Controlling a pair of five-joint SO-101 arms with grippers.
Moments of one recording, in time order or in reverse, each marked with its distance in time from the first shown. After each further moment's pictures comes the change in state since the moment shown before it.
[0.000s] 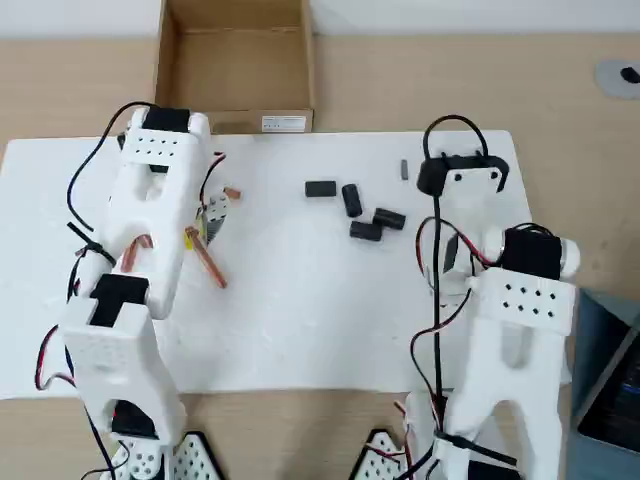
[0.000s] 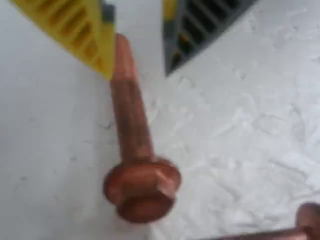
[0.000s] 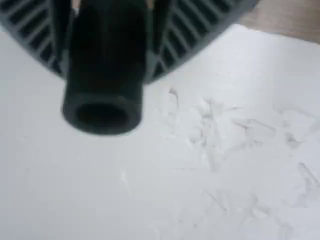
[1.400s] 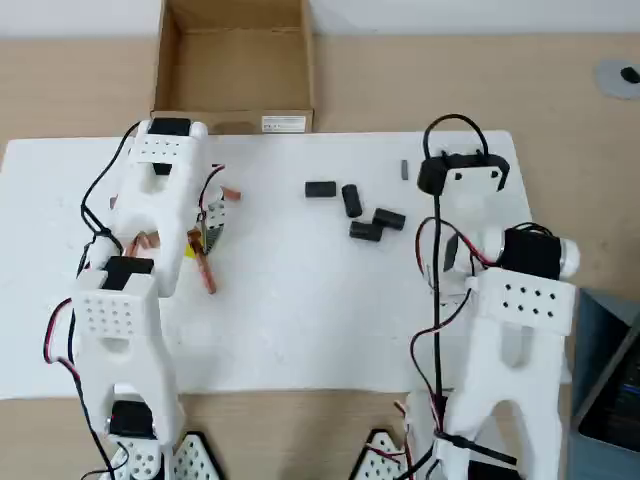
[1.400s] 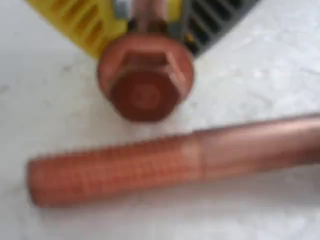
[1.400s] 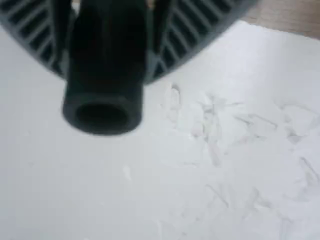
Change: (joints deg) left arm -3.3 14.5 -3.2 -3.6 -4.3; right arm 0.0 0.0 0.3 -0.9 0.0
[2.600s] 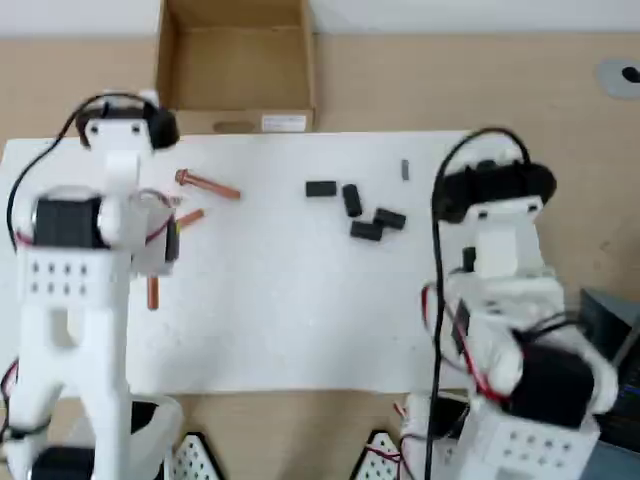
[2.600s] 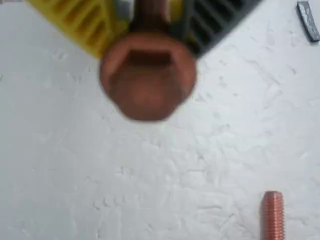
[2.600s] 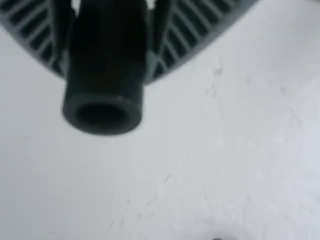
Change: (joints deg) left arm -0.4 -69.8 30.4 5.7 -27.0; right arm 0.0 -26.0 -5.7 5.7 0.0
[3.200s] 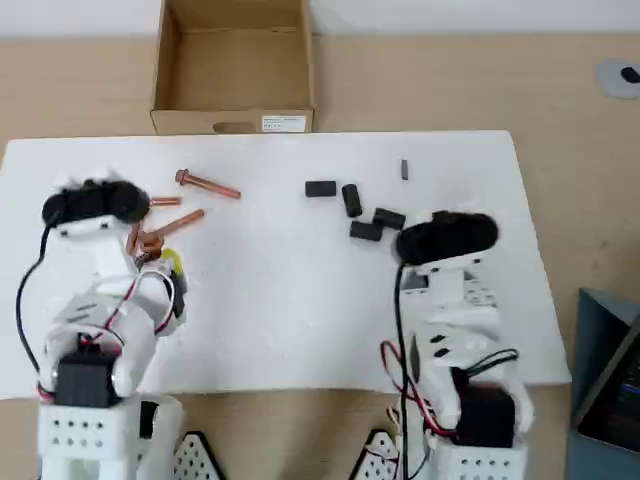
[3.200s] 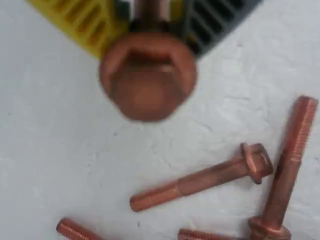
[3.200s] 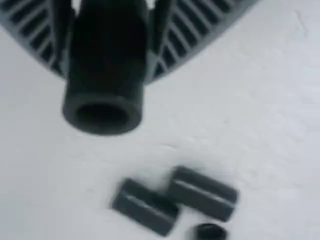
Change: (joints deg) left arm 0.0 -46.8 48.9 -32.9 12.8; right arm -10.5 -32.7 44.4 -25.7 -5.8
